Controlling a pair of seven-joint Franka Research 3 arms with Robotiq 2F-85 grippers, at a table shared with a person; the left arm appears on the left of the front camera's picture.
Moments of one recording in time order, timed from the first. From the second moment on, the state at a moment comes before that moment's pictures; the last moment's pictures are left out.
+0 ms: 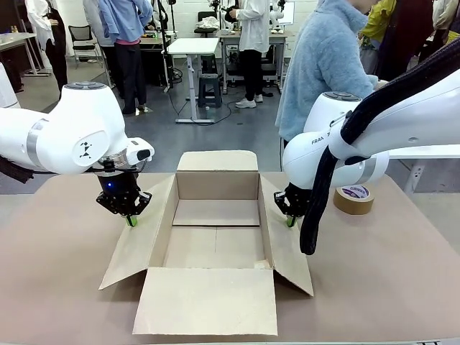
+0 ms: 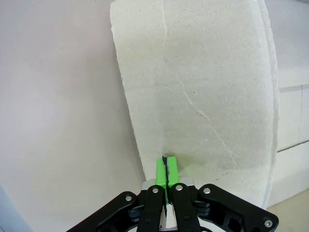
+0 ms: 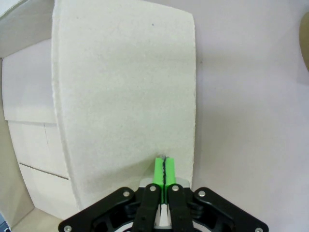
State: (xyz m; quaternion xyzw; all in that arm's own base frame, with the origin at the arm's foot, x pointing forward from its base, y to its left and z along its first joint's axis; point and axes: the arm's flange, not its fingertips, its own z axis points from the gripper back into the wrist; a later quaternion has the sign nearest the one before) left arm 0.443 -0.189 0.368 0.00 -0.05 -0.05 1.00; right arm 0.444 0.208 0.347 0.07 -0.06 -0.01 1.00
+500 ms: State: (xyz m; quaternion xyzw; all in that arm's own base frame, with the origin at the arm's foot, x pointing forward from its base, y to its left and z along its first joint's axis) left arm 0.443 -0.189 0.368 0.00 -0.05 -0.05 1.00; right arm 0.444 0.208 0.347 0.07 -0.06 -0.01 1.00
